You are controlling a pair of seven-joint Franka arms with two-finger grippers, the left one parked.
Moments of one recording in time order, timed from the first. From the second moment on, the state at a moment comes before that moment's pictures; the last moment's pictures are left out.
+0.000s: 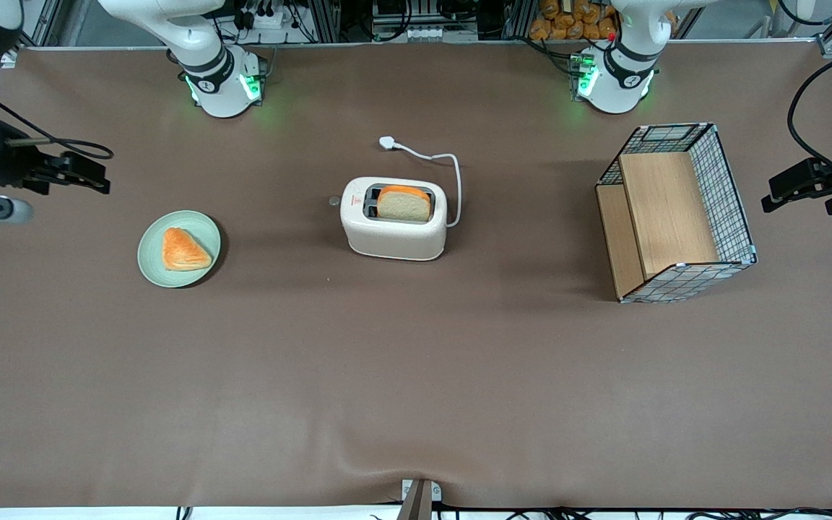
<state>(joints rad) 0.14 0.05 -0.10 -1.56 0.03 1.43 0.03</state>
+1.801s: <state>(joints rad) 0.33 0.11 -0.10 -1.85 0.45 1.54 0.27</state>
